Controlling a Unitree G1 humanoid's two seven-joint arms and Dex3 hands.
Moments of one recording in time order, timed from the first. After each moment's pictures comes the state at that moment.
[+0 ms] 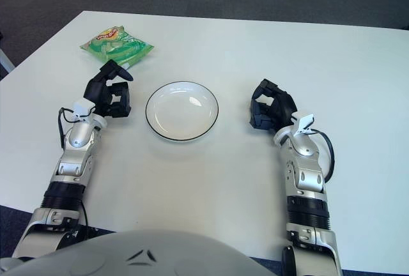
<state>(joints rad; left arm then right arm) -0.15 0.13 0.01 0.13 -0.01 -0.33 -0.05 -0.07 -0.25 -0.21 0.02 0.22 0.08 0.23</state>
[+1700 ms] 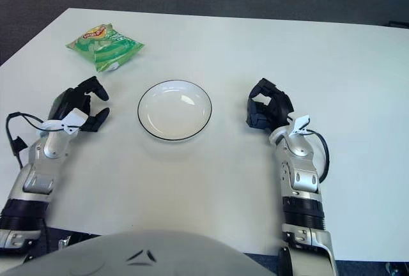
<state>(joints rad) 0.01 0.45 0.04 -0.10 0.54 -0.01 0.05 -0.06 -0.22 -0.18 0.01 0.22 0.07 0.17</state>
